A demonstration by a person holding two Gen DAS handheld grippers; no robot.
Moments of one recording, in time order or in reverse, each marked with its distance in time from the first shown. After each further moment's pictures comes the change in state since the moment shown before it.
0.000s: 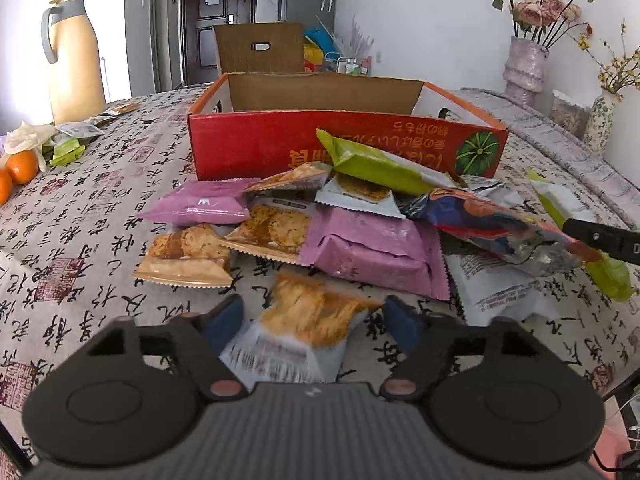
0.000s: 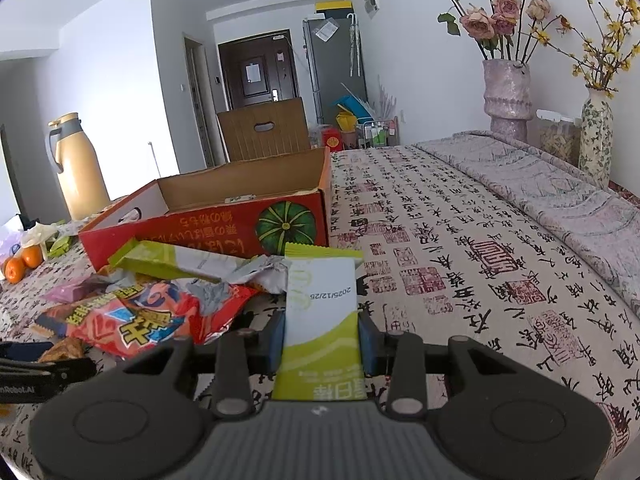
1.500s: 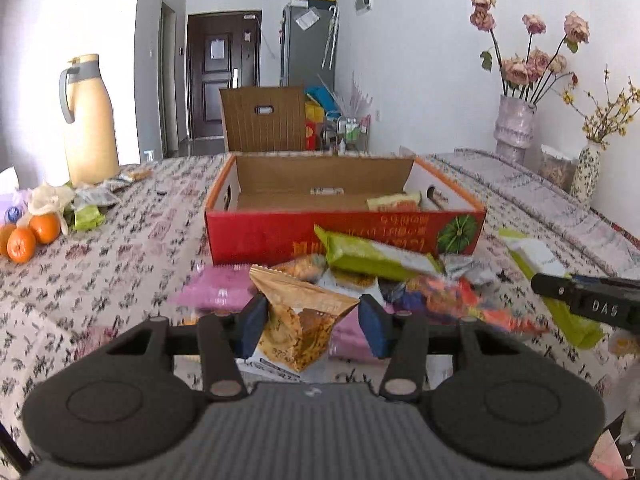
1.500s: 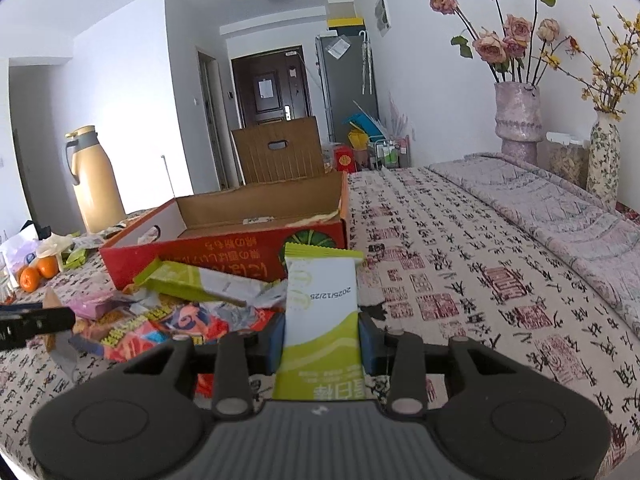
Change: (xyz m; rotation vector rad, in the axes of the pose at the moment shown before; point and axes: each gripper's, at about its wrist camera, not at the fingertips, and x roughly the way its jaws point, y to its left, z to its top) left arm -0.052 -0.006 0.030 0.004 -0.190 0.010; right arm -0.014 0.012 0.010 -0.020 -0.059 0.032
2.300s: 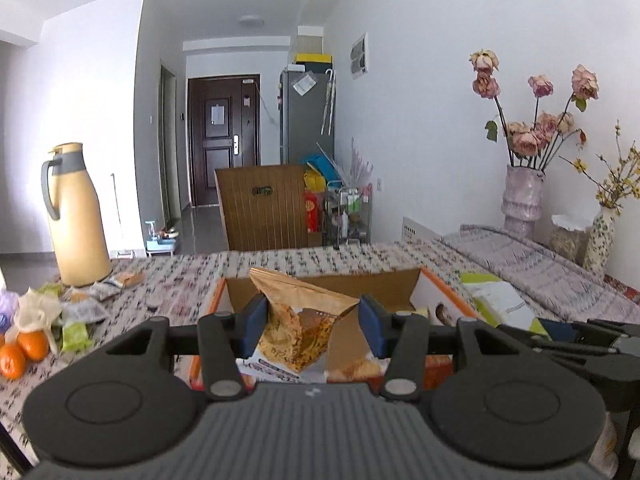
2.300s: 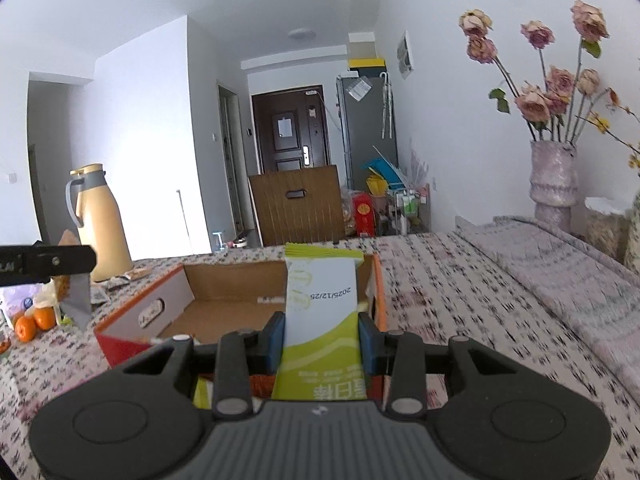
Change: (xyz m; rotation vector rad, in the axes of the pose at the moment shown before) left arm 0.038 -0.018 0.101 0.035 -0.199 0.021; right arm 0.057 0.021 0.077 -0.048 -0.133 0.045
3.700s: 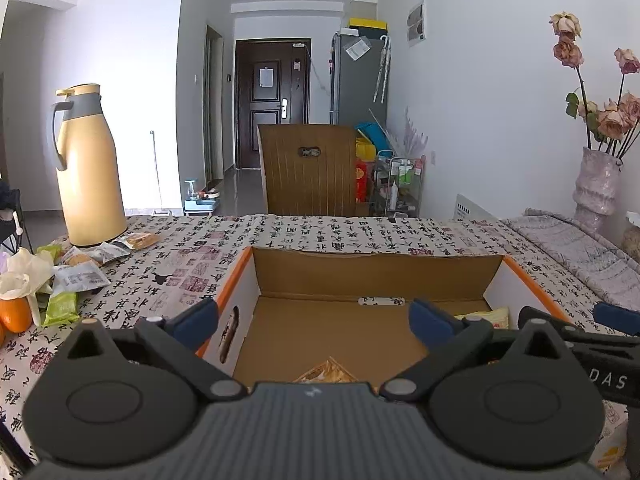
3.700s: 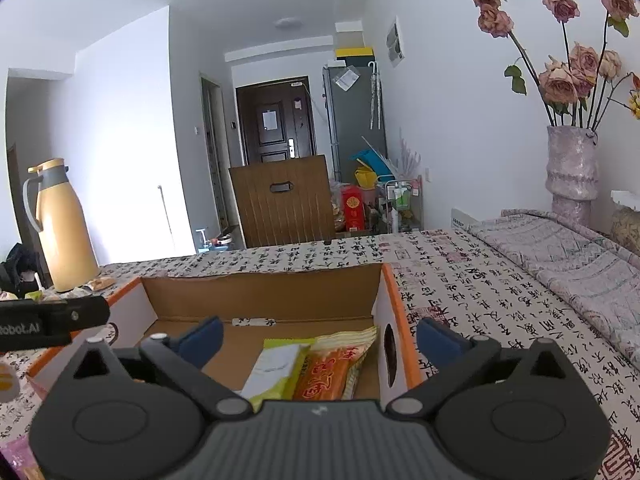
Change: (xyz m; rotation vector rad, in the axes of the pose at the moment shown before) left arm 0.110 0.020 -0.015 -0.082 0.109 0.140; right arm 0.102 0.001 0.013 0.018 0.021 -0.044
